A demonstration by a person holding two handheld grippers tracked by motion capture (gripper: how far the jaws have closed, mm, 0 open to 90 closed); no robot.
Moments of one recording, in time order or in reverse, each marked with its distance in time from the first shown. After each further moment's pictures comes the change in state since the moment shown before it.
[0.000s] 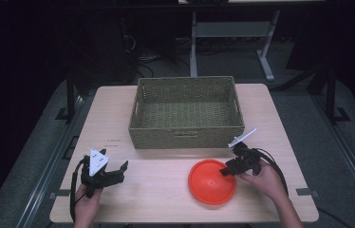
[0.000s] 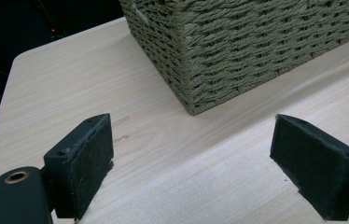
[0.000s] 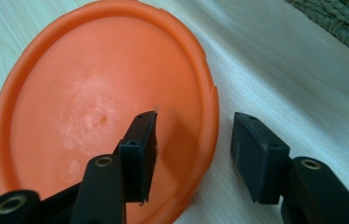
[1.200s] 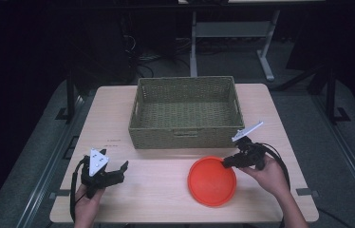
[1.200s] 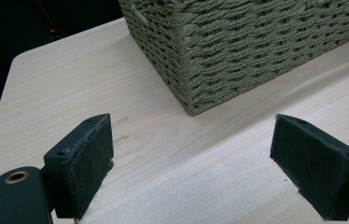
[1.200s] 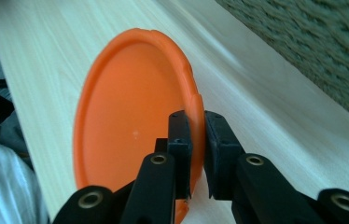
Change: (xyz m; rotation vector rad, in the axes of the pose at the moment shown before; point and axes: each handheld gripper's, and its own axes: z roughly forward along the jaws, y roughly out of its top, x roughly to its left) left arm -0.001 0.000 0.000 -0.002 -0.003 -0.002; right arm 0.018 0.013 -0.037 -0.085 0.025 -0.046
